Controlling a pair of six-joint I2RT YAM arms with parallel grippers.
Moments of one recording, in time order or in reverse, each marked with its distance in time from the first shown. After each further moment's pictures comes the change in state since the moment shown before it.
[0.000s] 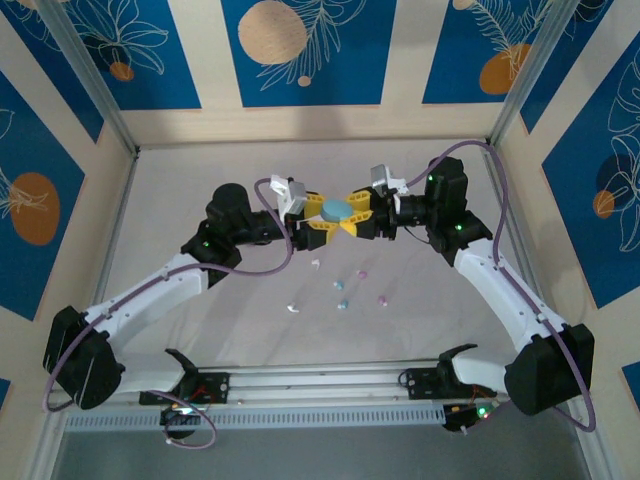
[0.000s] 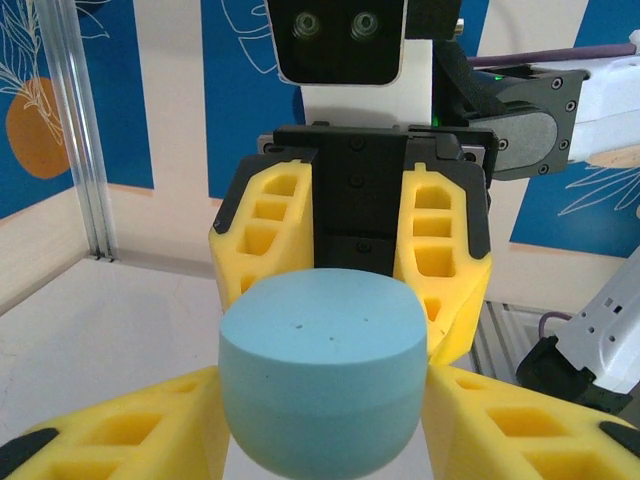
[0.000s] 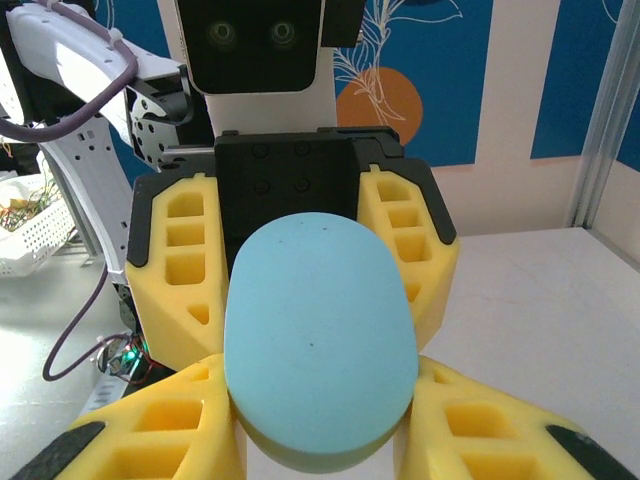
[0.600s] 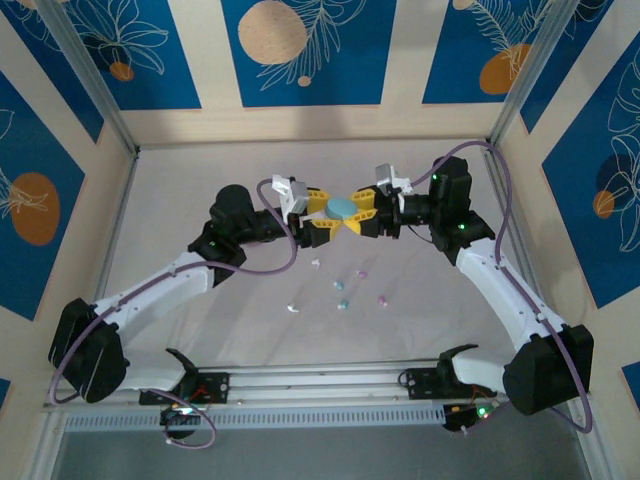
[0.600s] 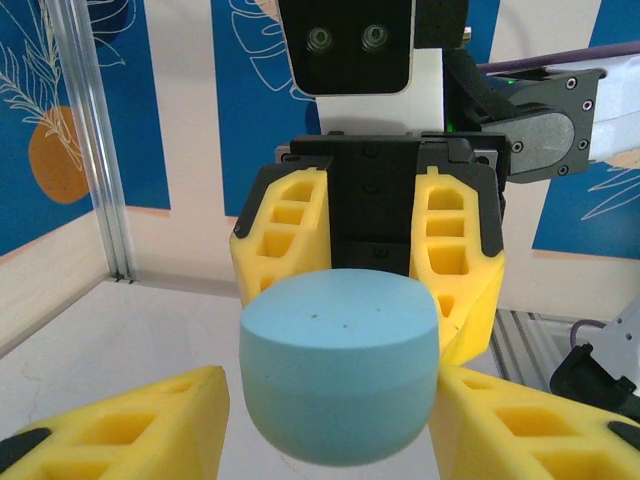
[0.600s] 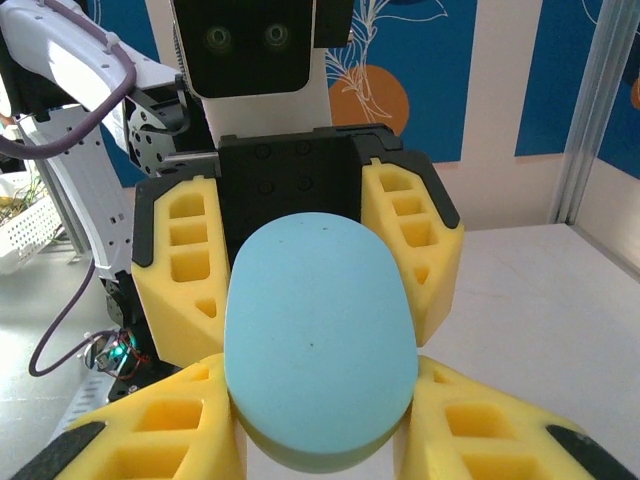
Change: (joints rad) left arm 0.000 0.042 -0.021 0.115 -0.019 0.016; right arm -0.033 0.000 -0.005 -0.007 -0.014 -0.023
